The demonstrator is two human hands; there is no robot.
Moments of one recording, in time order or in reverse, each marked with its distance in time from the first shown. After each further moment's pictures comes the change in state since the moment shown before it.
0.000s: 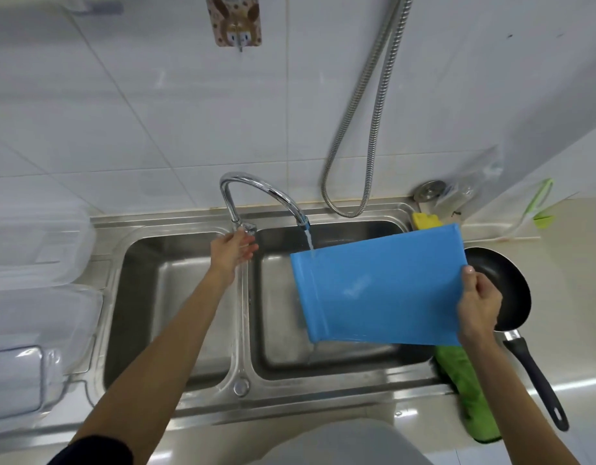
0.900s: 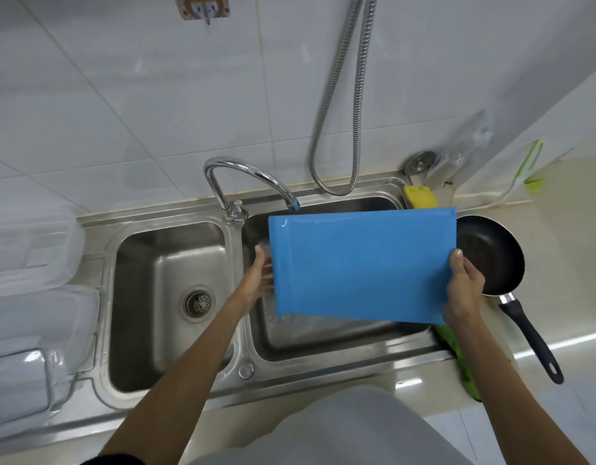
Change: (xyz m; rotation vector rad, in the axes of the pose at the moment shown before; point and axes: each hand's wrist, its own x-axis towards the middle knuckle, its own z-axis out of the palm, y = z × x) left_hand -0.071 -0.058 0.016 0.273 -0.395 -0.218; right_hand -0.018 0.018 0.008 0.361 -0.042 0.180
